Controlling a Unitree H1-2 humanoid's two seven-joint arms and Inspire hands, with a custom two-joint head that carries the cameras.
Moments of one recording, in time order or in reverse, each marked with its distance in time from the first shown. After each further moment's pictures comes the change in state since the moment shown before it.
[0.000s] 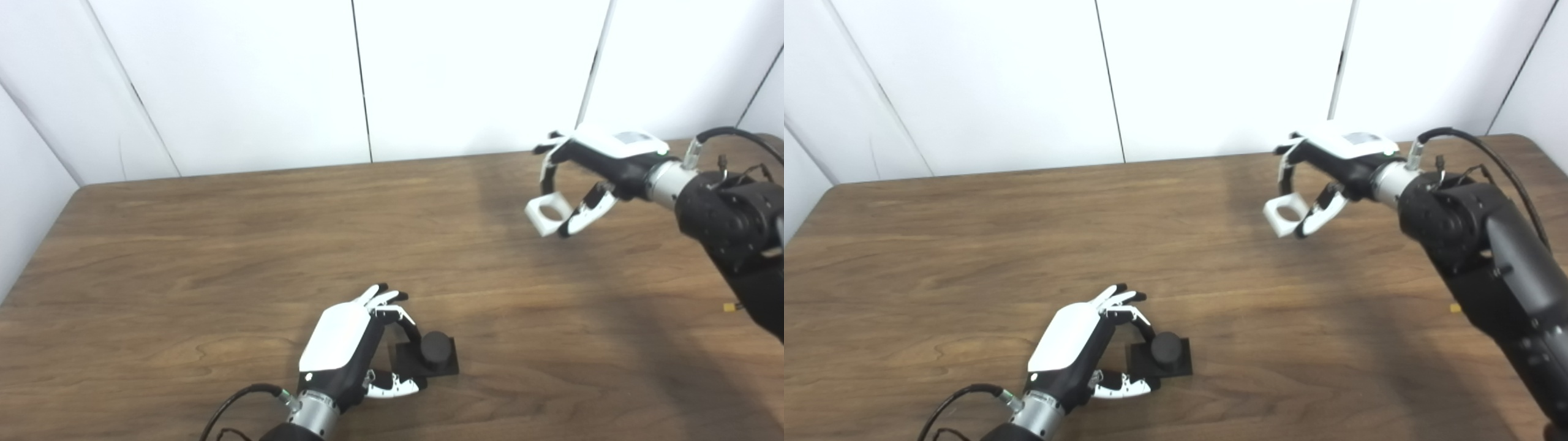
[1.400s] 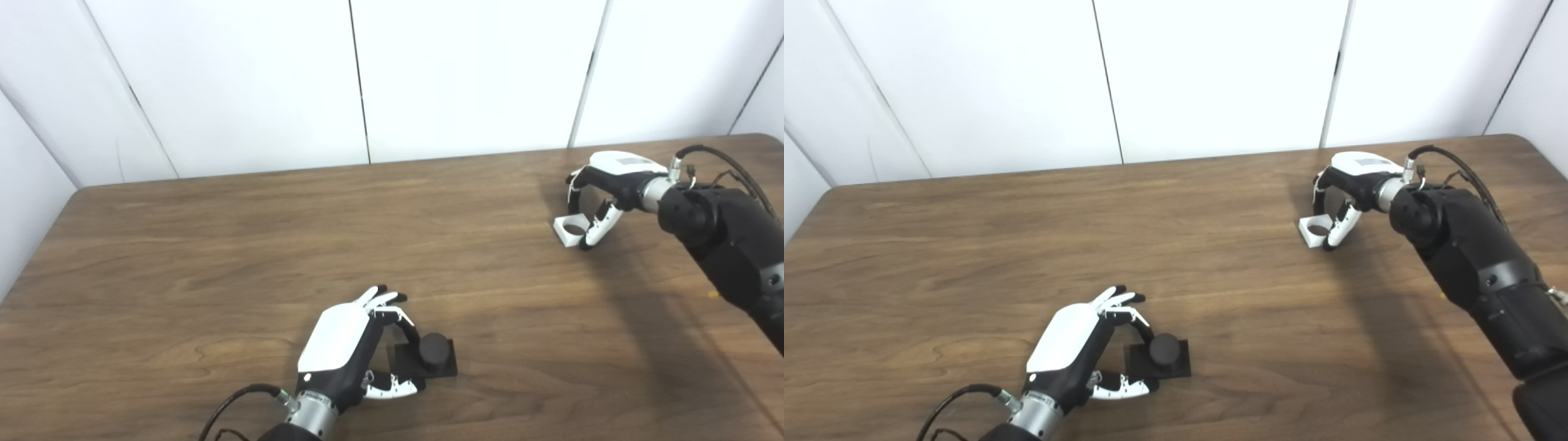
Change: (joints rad) left arm 0.003 0.002 0.001 -0.011 -0.003 0.008 -0.017; right arm -0.130 0.037 0.113 0.617 -0.069 -0.075 -0.164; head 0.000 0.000
